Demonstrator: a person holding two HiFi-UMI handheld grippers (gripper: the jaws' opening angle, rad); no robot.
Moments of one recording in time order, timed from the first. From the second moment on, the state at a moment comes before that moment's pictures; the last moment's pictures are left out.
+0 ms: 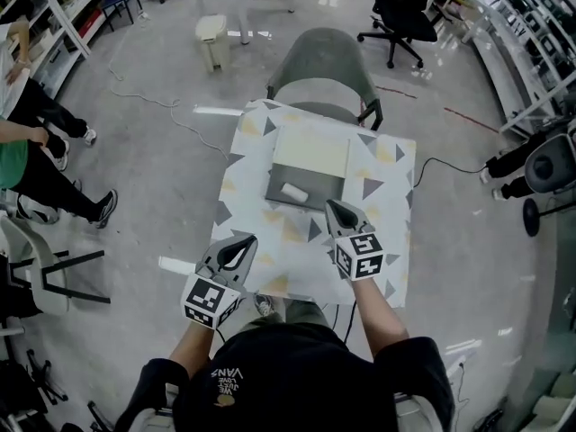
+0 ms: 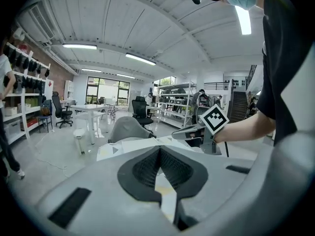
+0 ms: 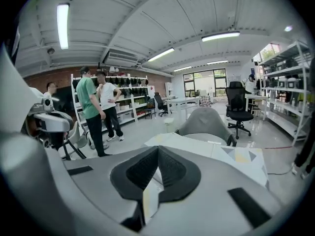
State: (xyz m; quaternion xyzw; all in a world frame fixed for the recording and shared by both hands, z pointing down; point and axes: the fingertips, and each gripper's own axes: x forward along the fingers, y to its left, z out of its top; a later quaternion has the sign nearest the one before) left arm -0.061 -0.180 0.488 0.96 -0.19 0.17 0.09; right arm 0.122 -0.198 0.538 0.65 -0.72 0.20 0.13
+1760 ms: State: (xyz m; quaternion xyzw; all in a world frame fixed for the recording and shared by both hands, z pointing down) left arm -0.095 -0.099 0.475 0.98 -0.13 0.14 0.07; right arm 0.057 -0.027 0.485 0.73 -0.66 0.18 0.04
